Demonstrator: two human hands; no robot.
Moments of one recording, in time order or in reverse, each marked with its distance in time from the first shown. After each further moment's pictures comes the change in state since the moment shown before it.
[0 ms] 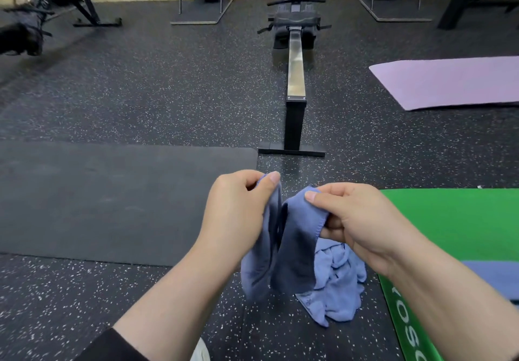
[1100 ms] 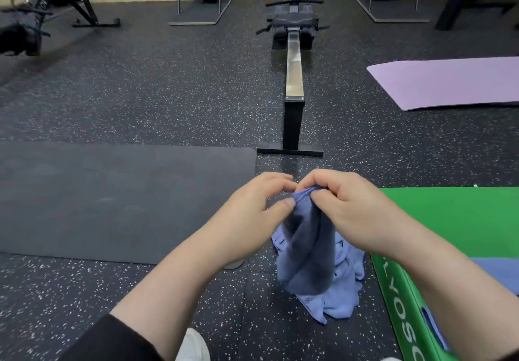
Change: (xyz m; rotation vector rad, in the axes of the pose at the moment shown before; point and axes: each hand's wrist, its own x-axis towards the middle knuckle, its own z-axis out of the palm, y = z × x) left_hand -0.001 0.000 -0.004 0.245 -0.428 0.222; right_hand -0.011 -0.024 0.000 -0.789 -0.061 -0.465
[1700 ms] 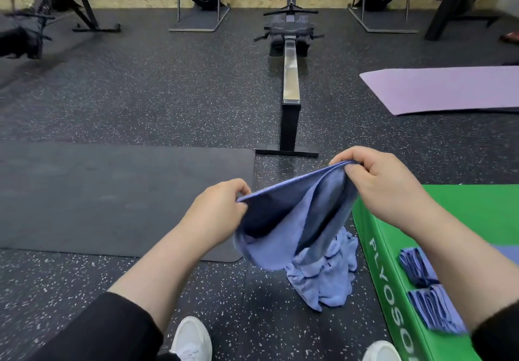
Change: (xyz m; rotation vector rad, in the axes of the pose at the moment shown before) left_hand -0.030 -0.032 -0.017 0.280 0.105 -0.325; right_hand -0.024 0.015 -0.027 -0.055 0.277 0.082
